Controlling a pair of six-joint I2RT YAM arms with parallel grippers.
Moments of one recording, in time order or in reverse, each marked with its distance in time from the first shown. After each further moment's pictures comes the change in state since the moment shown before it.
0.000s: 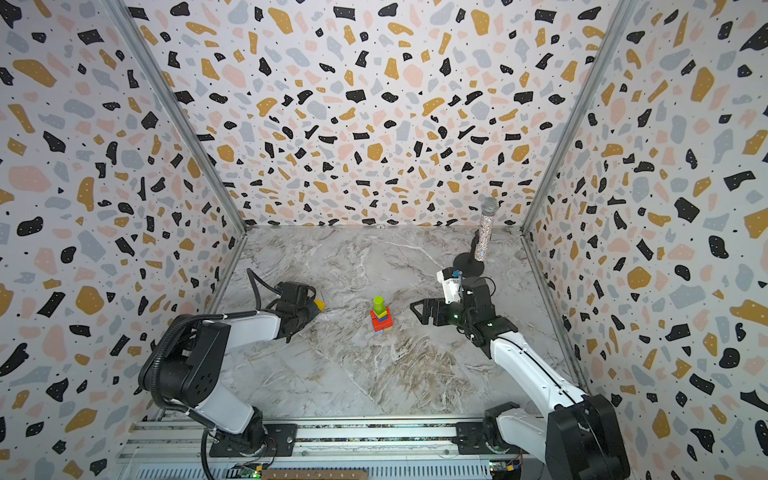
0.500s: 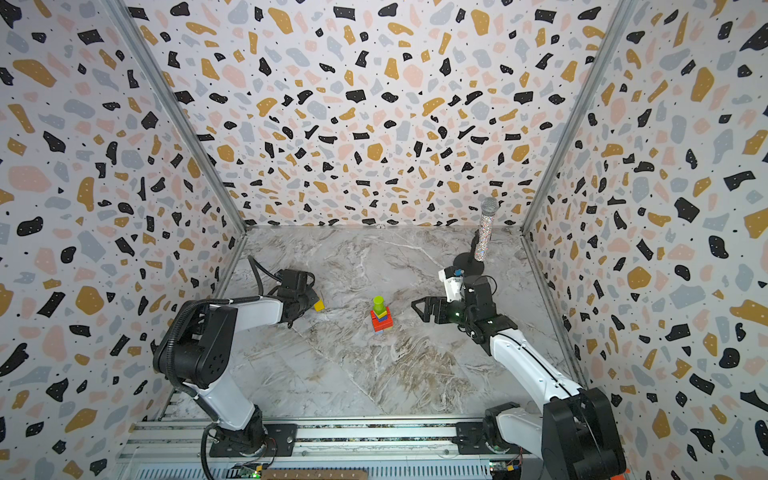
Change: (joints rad) left arm 0.045 0.079 0.129 -0.043 -0.034 0.086; right arm -0.027 0.032 0.000 0.029 -0.045 0.014
